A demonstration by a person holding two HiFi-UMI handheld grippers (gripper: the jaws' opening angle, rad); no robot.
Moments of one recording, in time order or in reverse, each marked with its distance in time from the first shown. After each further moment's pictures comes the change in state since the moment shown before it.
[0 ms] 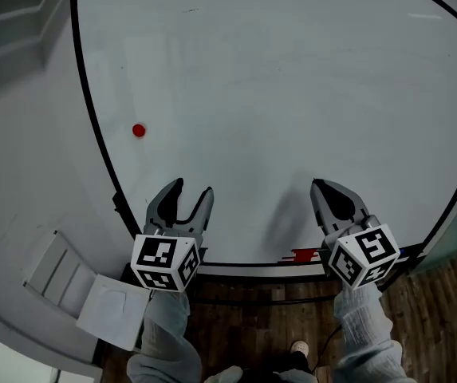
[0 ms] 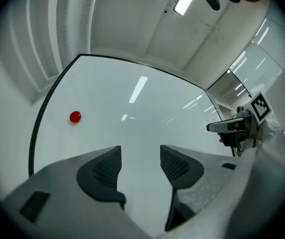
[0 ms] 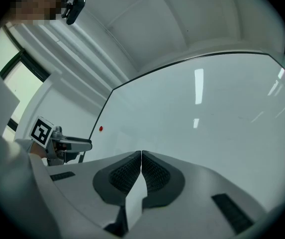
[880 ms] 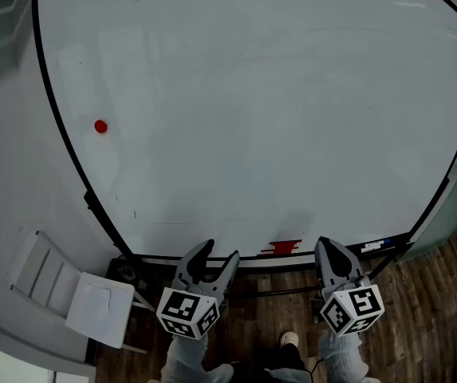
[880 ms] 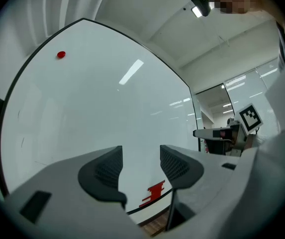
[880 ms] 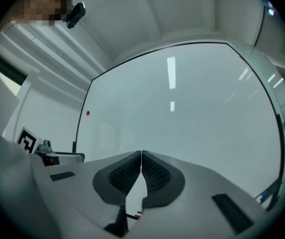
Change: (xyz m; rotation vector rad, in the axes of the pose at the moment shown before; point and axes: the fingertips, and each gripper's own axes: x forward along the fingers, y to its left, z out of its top) left arm -0.031 -0.144 -0.119 -0.223 0.156 -0.232; right arm -0.122 -0.029 -0.110 0.203 0.133 -0.233
